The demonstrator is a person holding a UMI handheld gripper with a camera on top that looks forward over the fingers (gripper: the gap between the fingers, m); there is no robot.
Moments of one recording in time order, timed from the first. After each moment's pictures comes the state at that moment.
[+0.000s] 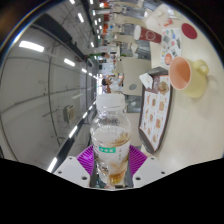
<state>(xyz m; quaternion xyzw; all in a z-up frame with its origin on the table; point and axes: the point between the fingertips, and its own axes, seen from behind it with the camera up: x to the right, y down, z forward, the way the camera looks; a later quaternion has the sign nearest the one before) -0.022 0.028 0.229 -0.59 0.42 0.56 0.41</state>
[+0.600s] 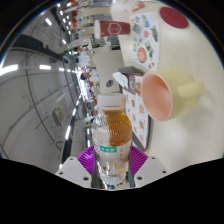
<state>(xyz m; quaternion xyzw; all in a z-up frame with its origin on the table) 0.048 0.040 0.172 -0.59 0.48 0.60 0.25</state>
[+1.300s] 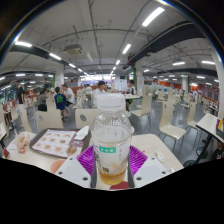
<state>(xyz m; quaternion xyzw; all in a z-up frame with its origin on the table) 0.341 0.031 0.160 -0.81 0.03 -0.01 0.59</state>
